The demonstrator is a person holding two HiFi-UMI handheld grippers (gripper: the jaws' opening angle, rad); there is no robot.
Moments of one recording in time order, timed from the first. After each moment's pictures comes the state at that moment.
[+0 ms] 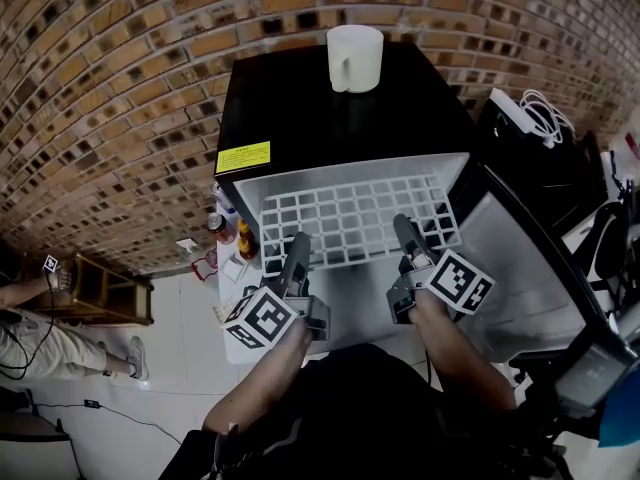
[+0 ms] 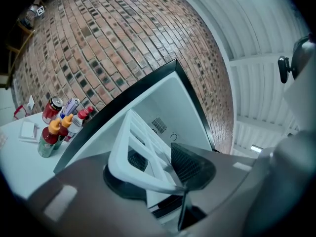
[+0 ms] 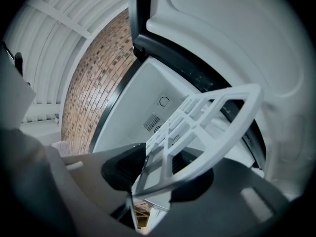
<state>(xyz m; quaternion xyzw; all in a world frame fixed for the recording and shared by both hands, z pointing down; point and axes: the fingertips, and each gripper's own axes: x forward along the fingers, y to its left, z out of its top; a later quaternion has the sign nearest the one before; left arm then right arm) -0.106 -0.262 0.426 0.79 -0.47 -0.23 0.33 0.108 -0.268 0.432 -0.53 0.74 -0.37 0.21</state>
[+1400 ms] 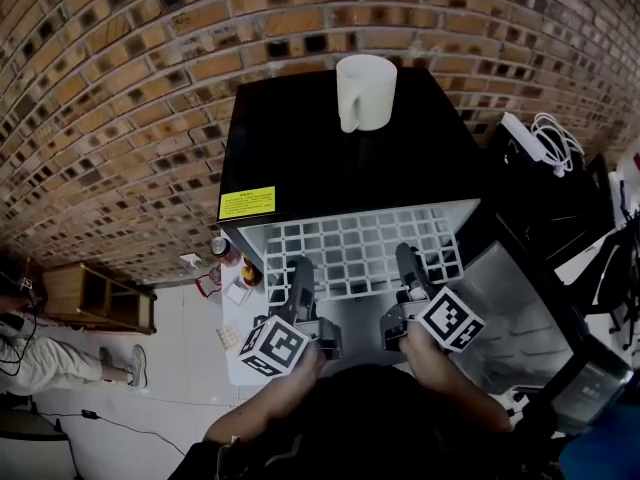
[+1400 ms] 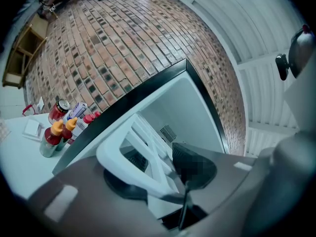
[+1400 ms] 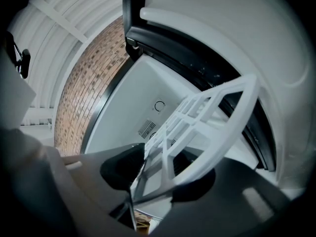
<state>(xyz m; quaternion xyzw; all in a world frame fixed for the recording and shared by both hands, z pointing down) -0.110 -0.288 0.428 0.74 -0.52 -0.26 0.33 0.112 -0.290 0.432 -0.56 0.71 -0.37 0.24</state>
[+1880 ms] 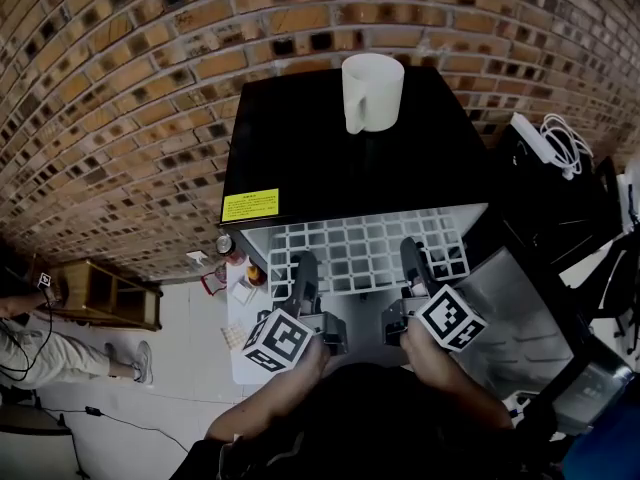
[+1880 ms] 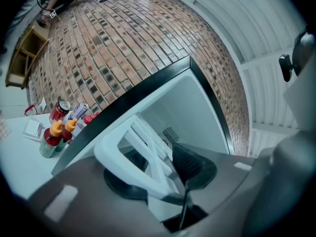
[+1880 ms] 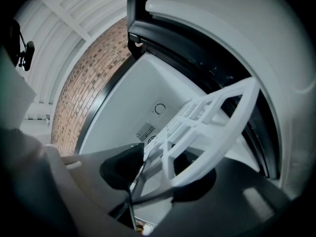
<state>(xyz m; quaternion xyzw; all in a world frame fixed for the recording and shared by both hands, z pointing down) -0.110 -0.300 0.426 0.73 -0.54 -0.25 0.33 0.114 -0.304 0.428 -0.57 0.71 -0.34 0.23</state>
